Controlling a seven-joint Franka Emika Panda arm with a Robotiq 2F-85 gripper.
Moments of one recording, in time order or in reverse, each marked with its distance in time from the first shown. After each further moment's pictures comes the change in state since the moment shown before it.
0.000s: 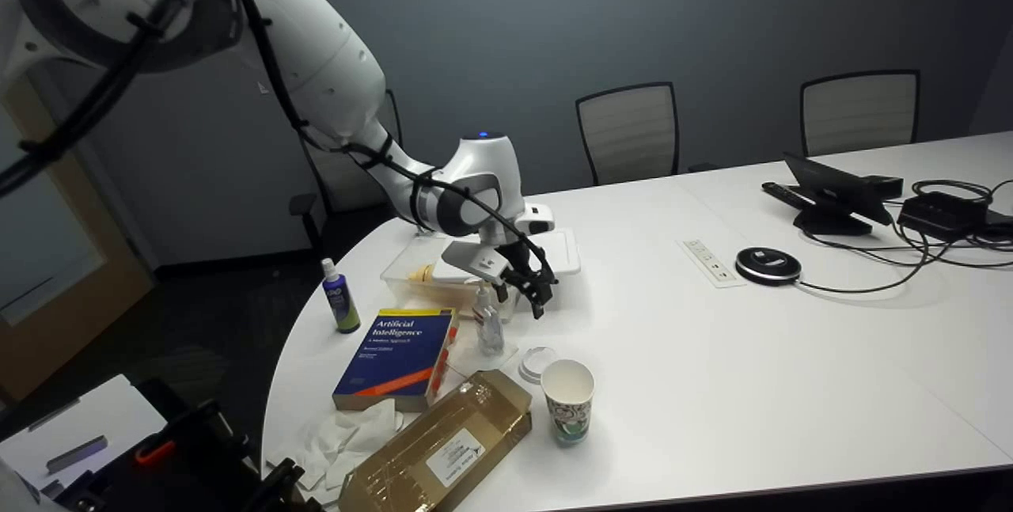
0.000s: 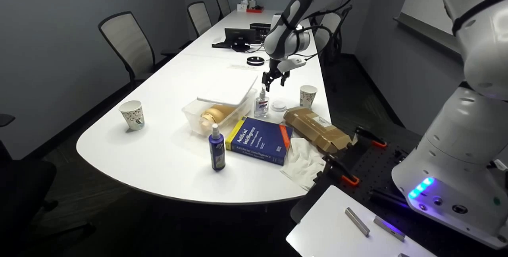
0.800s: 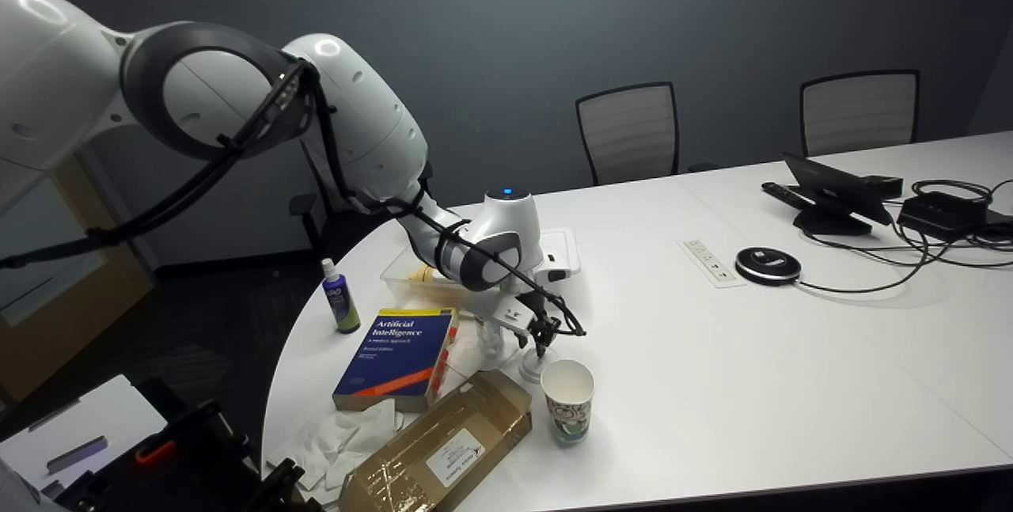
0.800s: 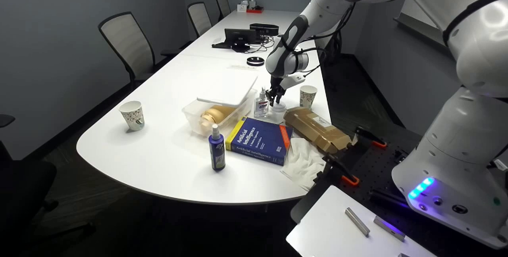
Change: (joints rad) arm -0.113 0.240 0.080 0.169 0.000 0.067 -0.159
